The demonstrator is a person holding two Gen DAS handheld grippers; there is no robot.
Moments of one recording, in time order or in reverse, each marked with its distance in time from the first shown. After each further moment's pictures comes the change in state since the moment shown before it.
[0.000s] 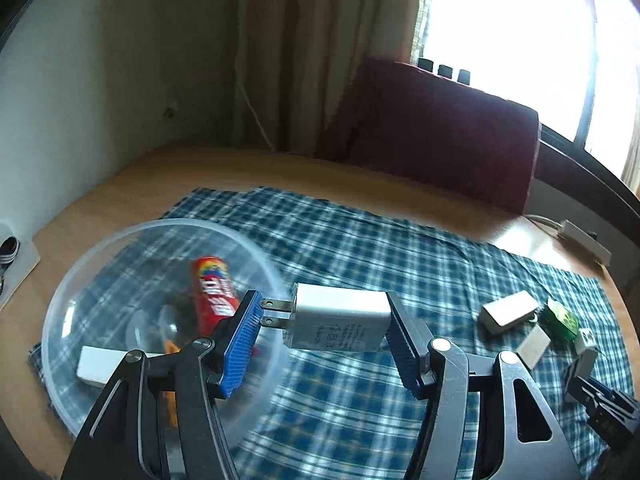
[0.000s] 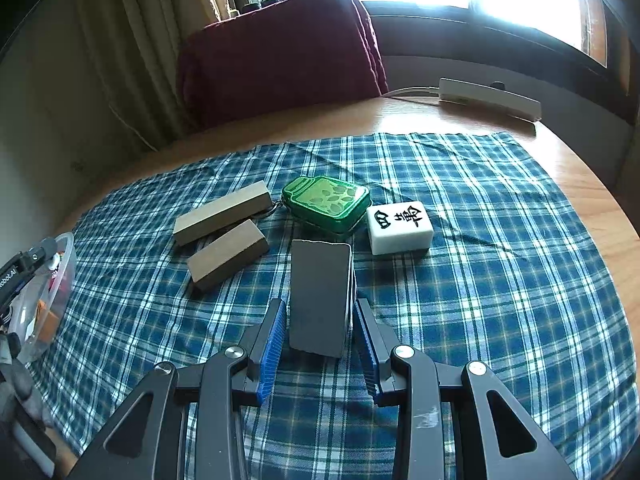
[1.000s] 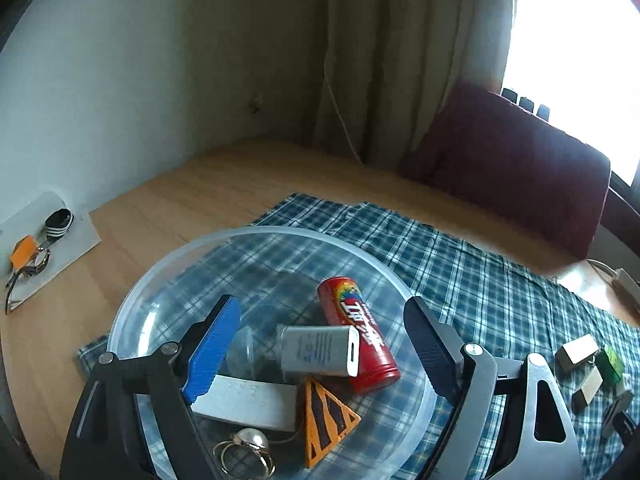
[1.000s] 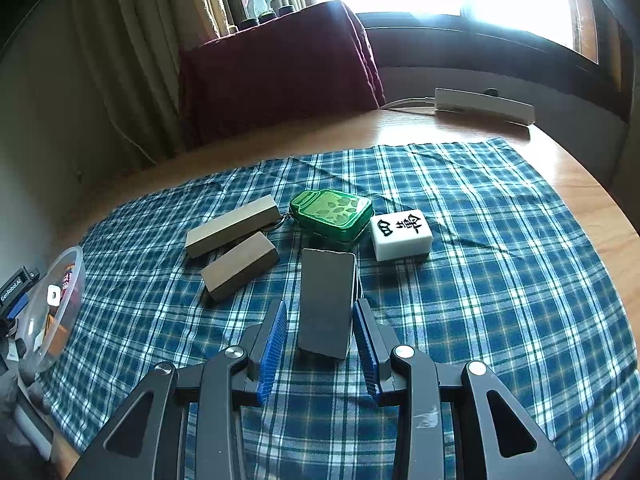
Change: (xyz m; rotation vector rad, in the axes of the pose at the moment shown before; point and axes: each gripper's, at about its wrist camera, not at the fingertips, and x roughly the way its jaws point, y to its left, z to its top) left arm 0.005 0.072 0.005 -0.125 -0.037 0.186; right arm -0.014 0.003 -0.005 0.025 -0.052 0.011
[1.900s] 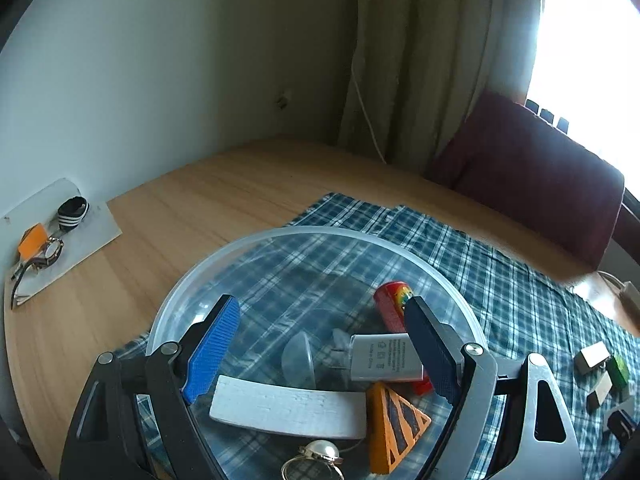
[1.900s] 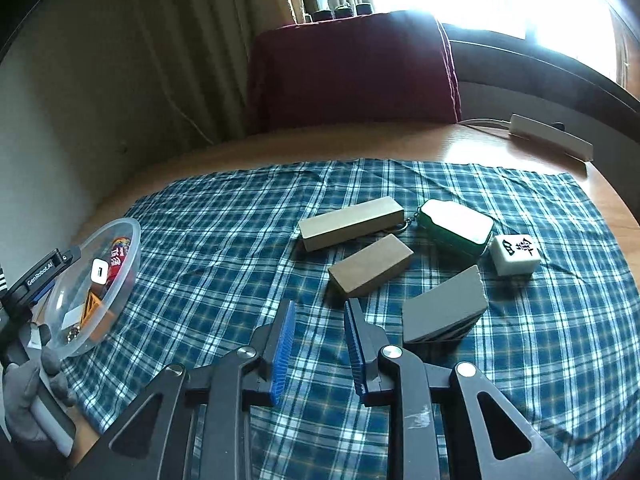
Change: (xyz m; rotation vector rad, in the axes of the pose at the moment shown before) left arm 0.003 0.042 0.003 -0.046 0.005 0.019; right arm 0.000 0.085 0.001 -0.126 0.014 0.098
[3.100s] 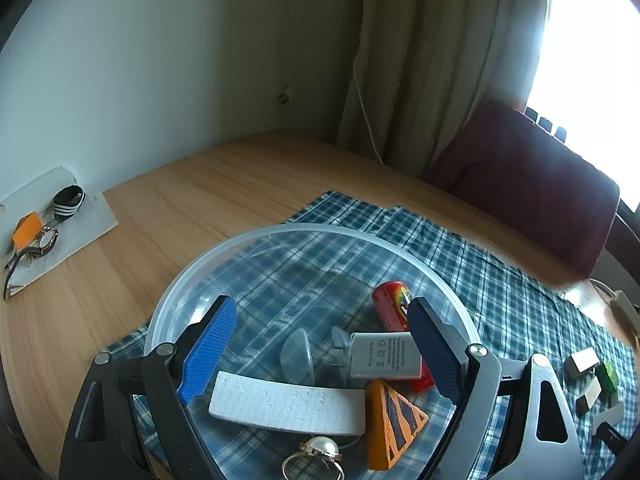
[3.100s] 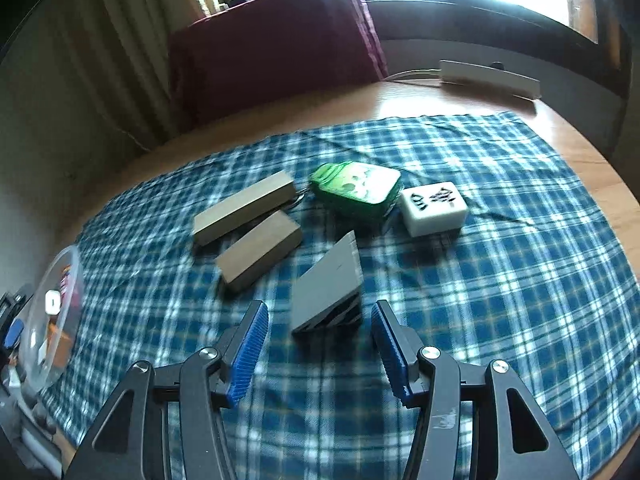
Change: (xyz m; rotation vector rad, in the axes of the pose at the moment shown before) left arm -0.002 0.004 0.000 -0.030 0.008 -0.031; right arm 0.012 -0.063 -0.005 0.184 0.077 -0.121
